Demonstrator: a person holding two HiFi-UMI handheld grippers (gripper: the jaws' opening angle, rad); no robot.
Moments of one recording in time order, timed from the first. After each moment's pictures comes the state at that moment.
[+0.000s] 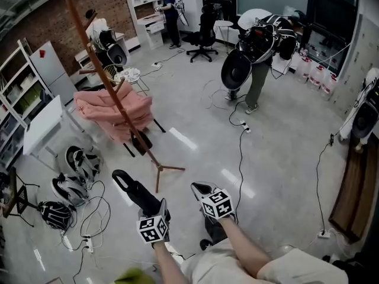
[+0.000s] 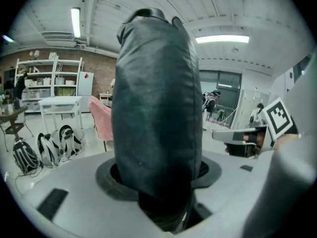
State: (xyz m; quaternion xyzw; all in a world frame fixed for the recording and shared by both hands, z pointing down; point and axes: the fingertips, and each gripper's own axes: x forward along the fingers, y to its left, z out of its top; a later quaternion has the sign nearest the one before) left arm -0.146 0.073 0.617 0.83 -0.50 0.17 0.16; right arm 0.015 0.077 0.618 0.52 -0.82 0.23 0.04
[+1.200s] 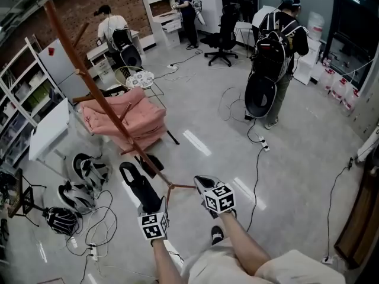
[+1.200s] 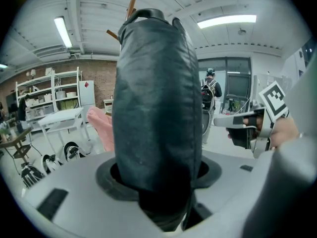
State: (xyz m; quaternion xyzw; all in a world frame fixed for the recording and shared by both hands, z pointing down) left arm -0.125 -0.109 0.595 0.80 -0.54 0.23 0.12; right arm 0.054 -0.129 0.593 0.50 -0.83 0.23 0.02
